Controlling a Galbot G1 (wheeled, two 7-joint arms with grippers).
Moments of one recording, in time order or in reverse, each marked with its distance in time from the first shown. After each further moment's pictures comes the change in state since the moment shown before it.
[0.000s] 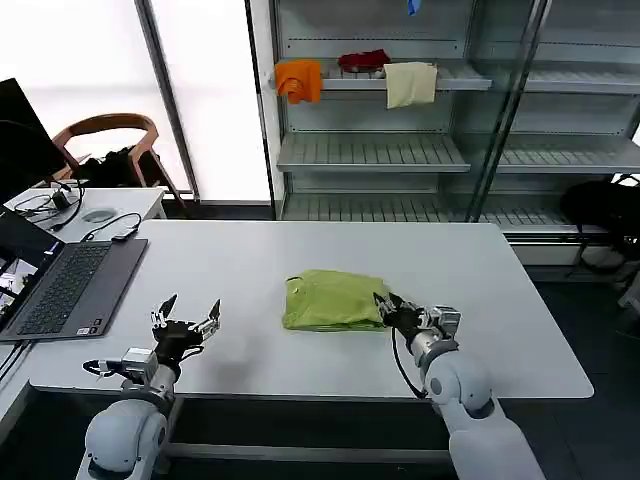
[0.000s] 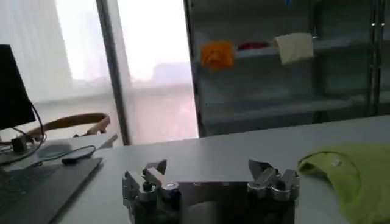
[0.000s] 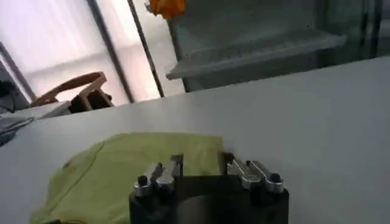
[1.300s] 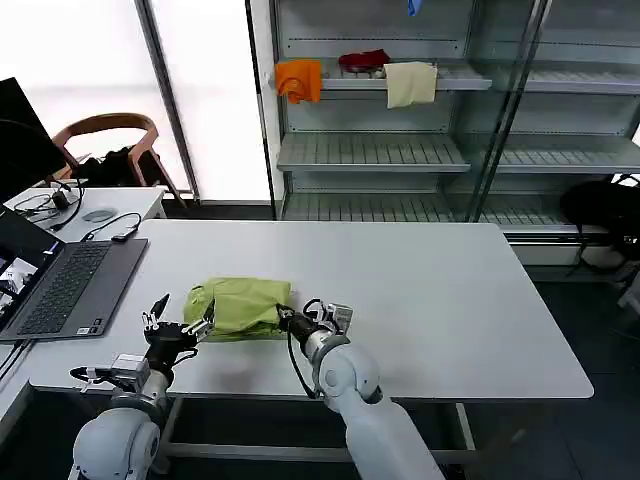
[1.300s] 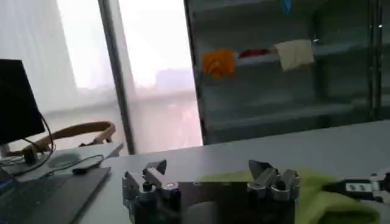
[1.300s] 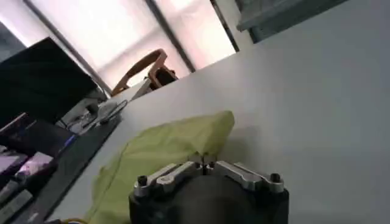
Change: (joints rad) left arm 0.048 0.001 -0.023 -0.072 0.018 0.003 -0.005; right arm 0.131 0.294 -0.249 -0.163 0.220 -0.003 0.161
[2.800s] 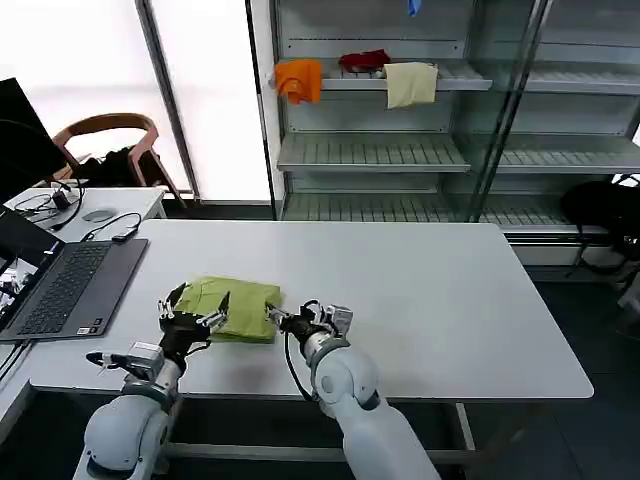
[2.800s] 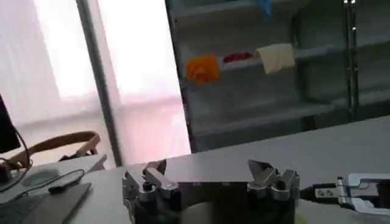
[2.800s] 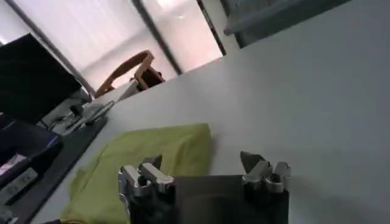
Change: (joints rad) left arm -0.049 0.026 0.053 0.006 0.012 0.018 0.015; right arm -0.009 0.000 -0.058 0.010 -0.002 0.006 0.118
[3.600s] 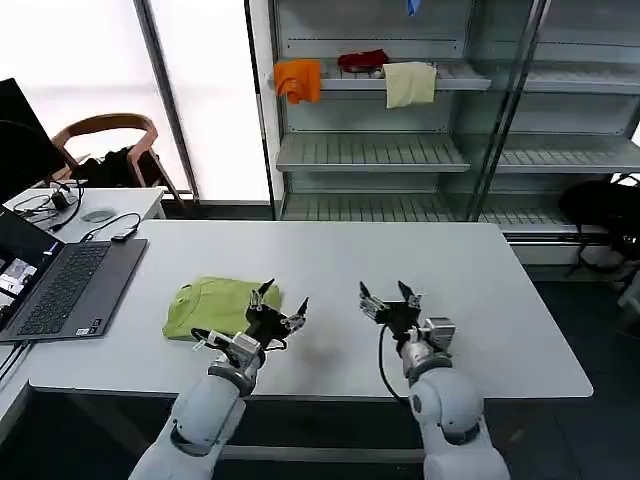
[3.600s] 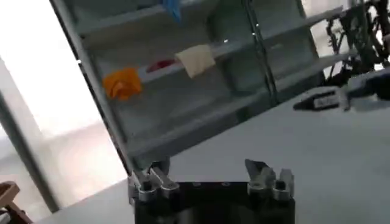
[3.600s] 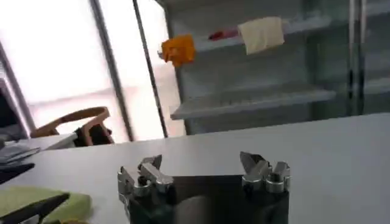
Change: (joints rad) left arm -0.182 0.005 0.354 0.086 0.182 0.027 0.012; right arm -0.196 -0.061 0.344 0.255 -0.469 0.058 -0.383
